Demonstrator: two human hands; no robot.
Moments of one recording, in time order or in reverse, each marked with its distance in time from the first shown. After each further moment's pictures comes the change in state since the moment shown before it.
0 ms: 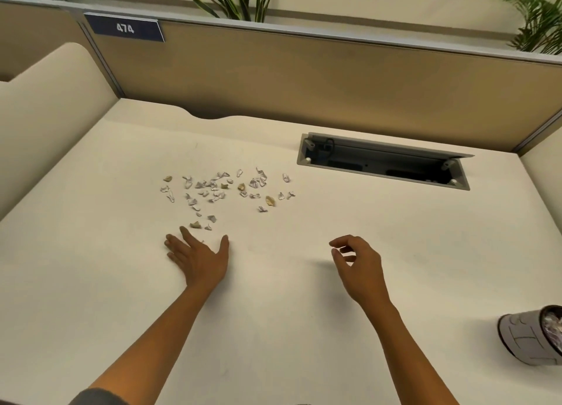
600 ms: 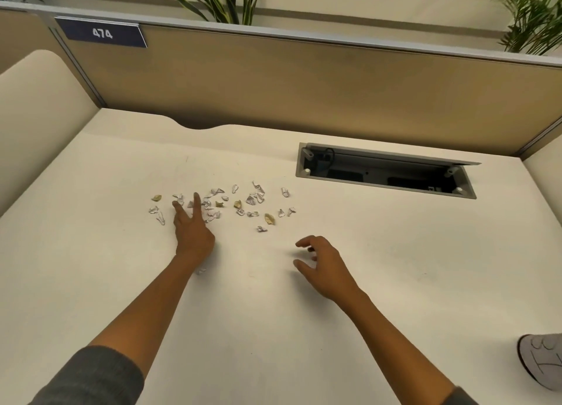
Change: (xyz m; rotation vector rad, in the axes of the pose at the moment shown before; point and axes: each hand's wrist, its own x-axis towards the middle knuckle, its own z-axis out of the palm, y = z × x) left_hand 0.107 0.051 -0.006 0.184 -0.162 0.236; right_hand 0.060 -0.017 0.062 -0.148 -0.323 0.015
